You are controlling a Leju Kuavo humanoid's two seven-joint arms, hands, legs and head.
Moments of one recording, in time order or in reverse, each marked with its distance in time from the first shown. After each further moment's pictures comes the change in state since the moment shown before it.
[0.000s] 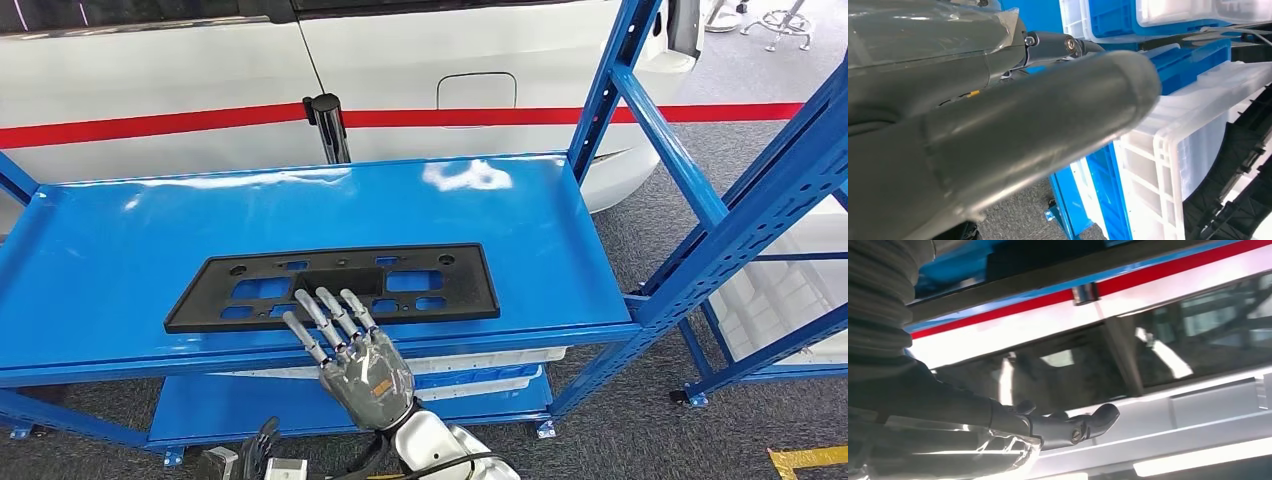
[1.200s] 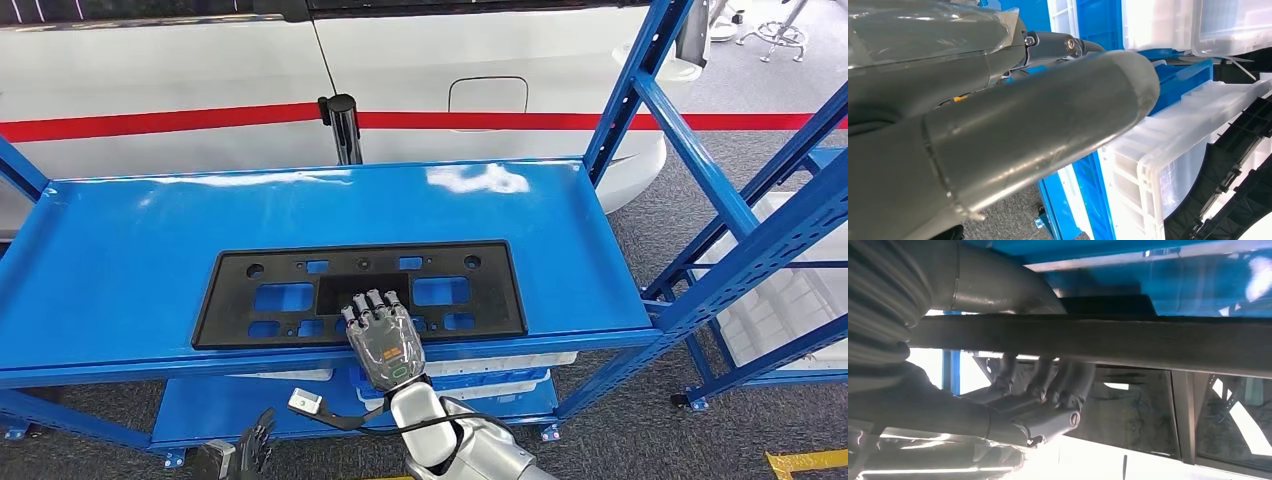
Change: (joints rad) left arm -0.009 -0.008 -0.014 -0.019 0.012 -0.011 0.000; right arm -0.208 -0.014 0.181 0.282 0.002 0.148 0.442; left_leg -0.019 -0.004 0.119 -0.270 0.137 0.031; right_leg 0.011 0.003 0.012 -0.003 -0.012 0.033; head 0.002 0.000
